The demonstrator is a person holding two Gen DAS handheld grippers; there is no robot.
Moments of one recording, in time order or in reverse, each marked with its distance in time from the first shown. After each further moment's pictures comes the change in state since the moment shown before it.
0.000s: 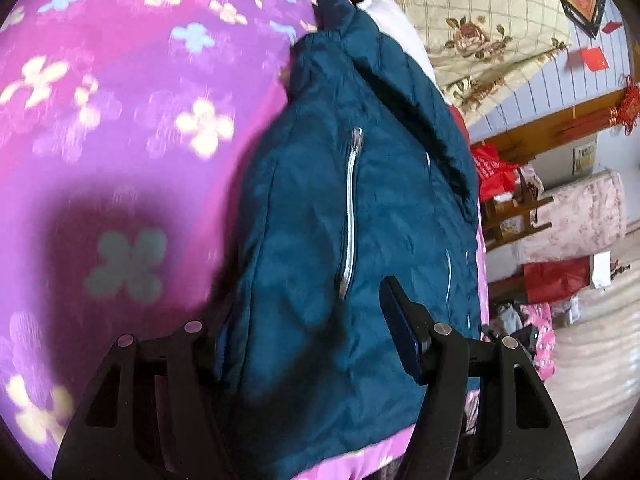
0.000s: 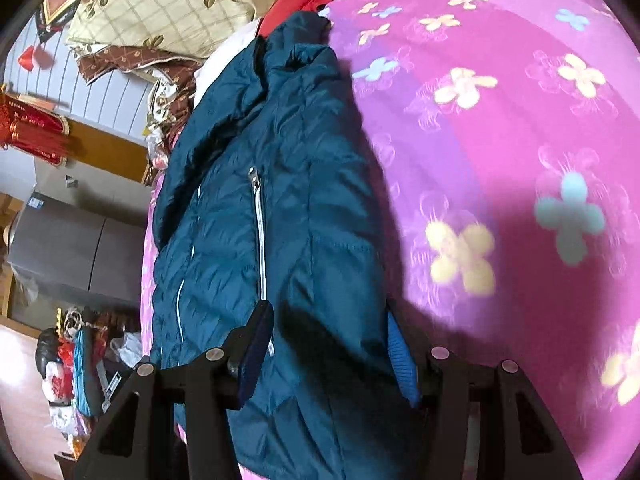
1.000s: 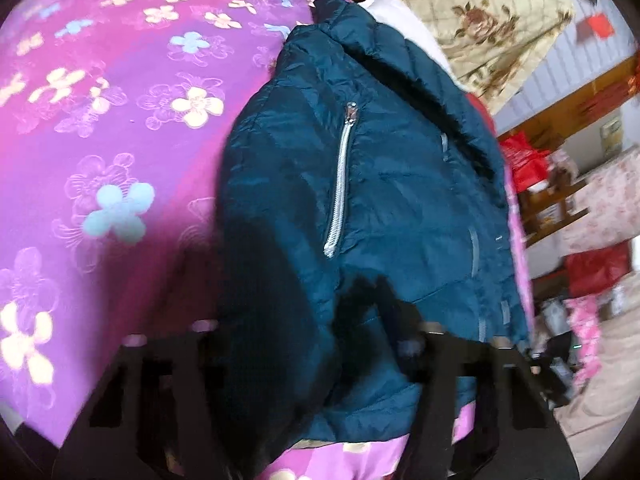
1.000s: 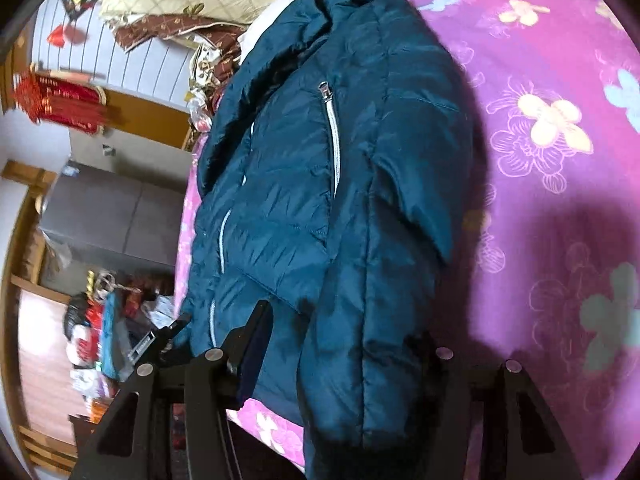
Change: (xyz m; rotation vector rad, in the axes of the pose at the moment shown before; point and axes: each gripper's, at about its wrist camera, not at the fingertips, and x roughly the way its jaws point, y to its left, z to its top) left arm 0.014 -0.040 -0.033 0.075 -0.052 0.234; right arm 0.026 0.038 -0.058 -0.054 0.074 0.136
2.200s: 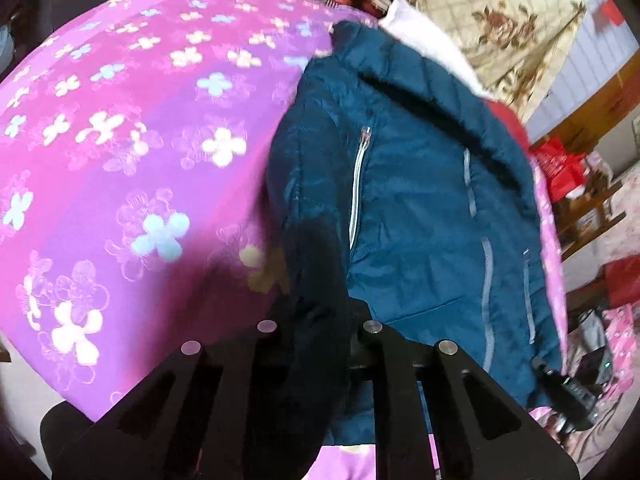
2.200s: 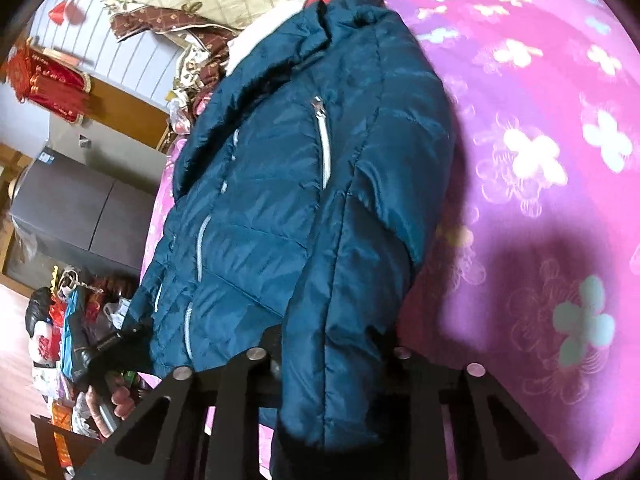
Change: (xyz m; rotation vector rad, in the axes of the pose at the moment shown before) left arm -0.030 -0.024 0.007 -0.011 -0.084 0.123; right arm -0.012 0.017 -0.002 -0.066 -0.064 -0.136
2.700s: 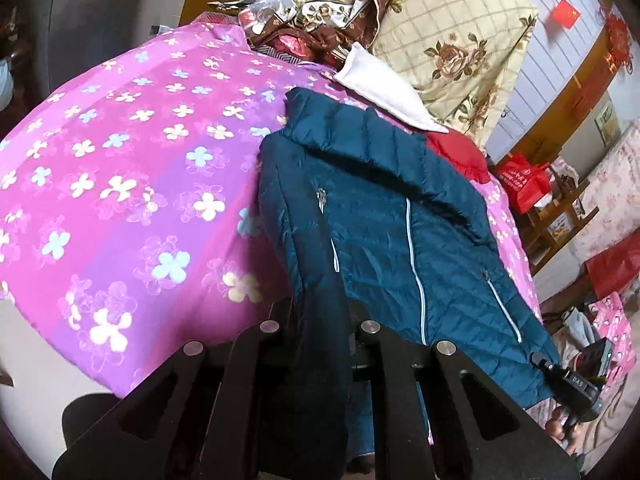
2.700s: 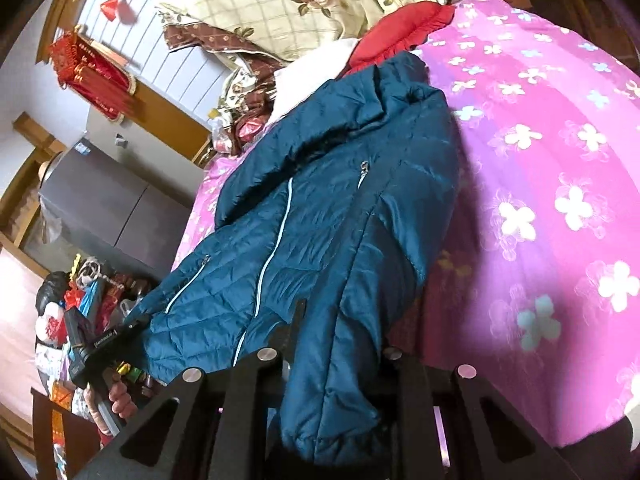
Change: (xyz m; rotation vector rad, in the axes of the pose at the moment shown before) left arm -0.090 -0.028 -0.013 0.075 -0.159 -0.064; right arm -0.078 0.031 -0.012 -0.108 -0.103 0.065
